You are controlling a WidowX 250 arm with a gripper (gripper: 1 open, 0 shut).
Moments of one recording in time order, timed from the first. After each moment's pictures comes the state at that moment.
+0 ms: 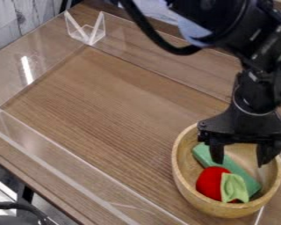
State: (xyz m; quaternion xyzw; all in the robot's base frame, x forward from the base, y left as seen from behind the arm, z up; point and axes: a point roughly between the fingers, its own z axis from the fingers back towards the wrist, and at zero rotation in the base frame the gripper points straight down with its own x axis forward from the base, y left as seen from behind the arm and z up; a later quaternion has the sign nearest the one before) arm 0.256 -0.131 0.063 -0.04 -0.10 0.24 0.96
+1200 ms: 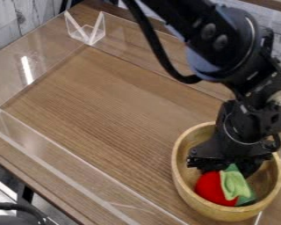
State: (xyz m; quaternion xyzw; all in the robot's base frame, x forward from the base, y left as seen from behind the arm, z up) arm 0.246 -0.123 0.025 0.00 -0.08 0.32 0.94
